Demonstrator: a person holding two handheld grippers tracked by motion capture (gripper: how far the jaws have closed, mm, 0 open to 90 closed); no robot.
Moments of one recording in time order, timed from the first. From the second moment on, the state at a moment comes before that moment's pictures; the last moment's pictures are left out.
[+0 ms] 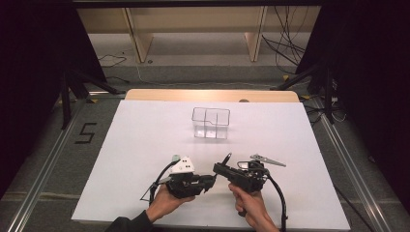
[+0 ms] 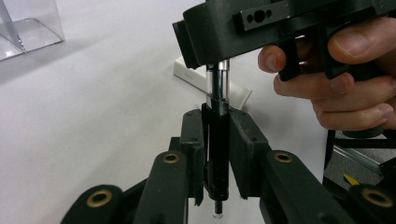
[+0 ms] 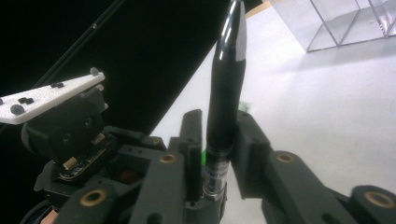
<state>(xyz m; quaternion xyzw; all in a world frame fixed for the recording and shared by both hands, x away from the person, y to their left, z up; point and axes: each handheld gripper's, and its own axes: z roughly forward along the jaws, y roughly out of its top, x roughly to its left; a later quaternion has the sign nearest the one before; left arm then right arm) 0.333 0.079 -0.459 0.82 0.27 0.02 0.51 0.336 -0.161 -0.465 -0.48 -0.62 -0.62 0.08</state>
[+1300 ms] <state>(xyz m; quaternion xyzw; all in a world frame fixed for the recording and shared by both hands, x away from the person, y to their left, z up) 0.338 0.123 -0.456 0.80 0.33 0.08 0.50 0.346 -0.183 -0.445 -0.48 -0.62 -0.63 0.00</state>
